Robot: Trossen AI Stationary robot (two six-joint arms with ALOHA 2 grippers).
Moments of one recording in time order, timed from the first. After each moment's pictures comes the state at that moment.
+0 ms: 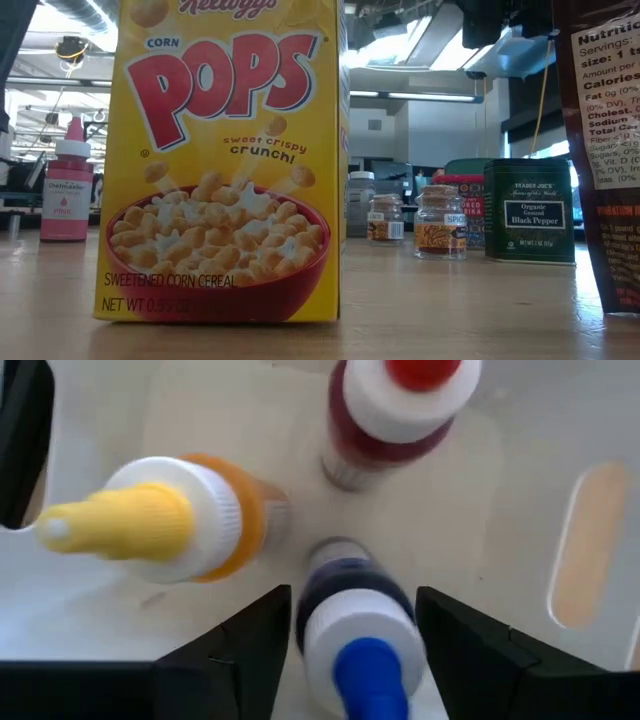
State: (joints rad) left arm 0.65 1.72 1.18 -0.75 0.08 0.20; right arm 0.17 0.87 0.41 0.38 -0.21 -0.27
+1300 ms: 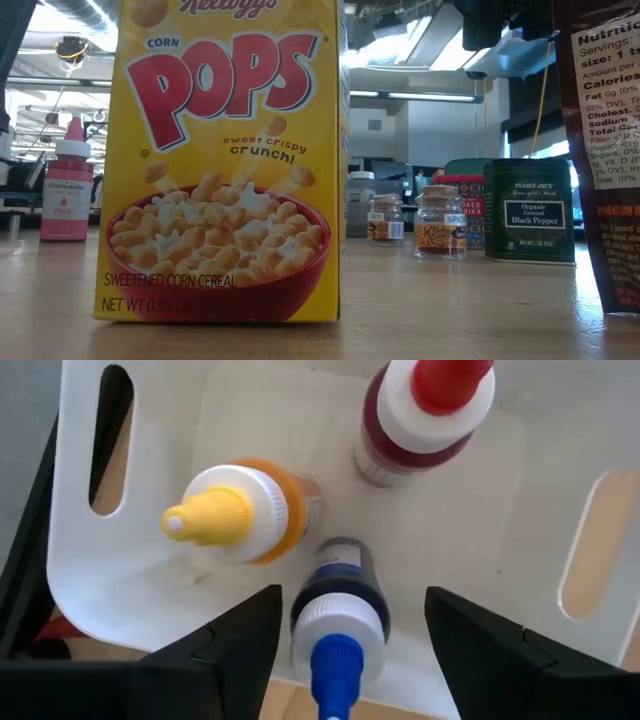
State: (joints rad) left arm 0.63 1.71 1.26 -0.85 -0.02 0.14; right arm 0.17 0.87 0.41 0.36 -0.21 -0.27
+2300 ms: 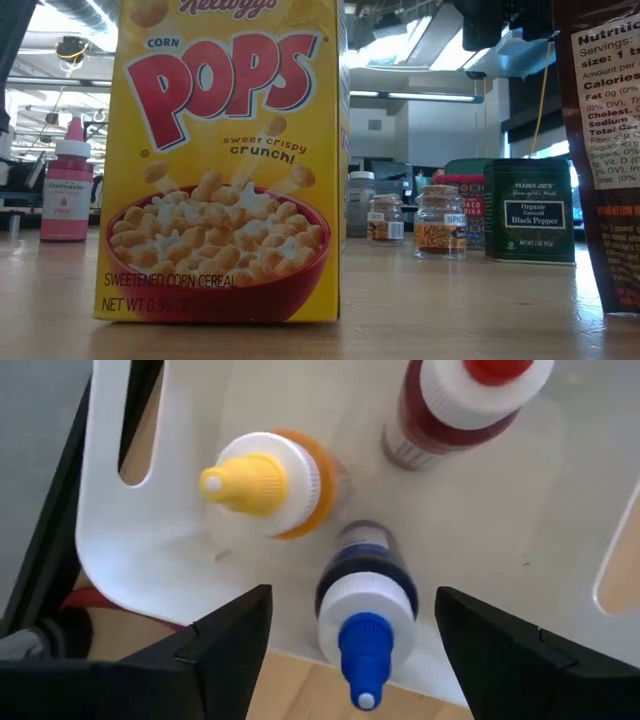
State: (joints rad) left arm 0.62 1.71 1.26 -0.87 -0.08 0.11; right arm 0.17 0.87 0.41 0.36 -0.21 -0.27
